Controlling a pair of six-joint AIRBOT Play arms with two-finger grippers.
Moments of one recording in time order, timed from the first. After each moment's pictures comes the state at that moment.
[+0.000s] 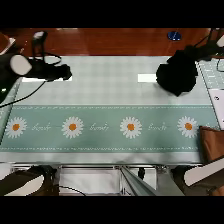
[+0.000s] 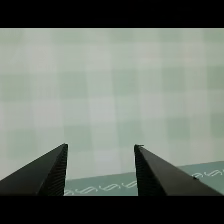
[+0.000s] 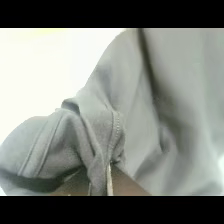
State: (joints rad) left arm -0.18 -1.22 1.20 1.39 -0.91 -1.64; right arm -0.22 -1.80 1.89 -1.33 1.00 1.51
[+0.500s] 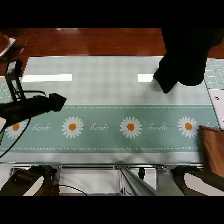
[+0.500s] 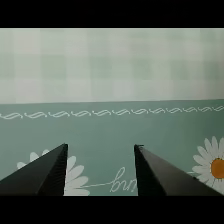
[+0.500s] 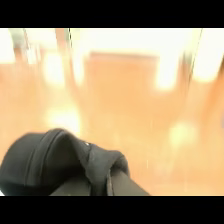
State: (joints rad) left arm -0.25 -0.62 0.71 1.35 -0.89 -1.78; right arm -0.05 -1.23 1.94 -1.22 0.89 1.33
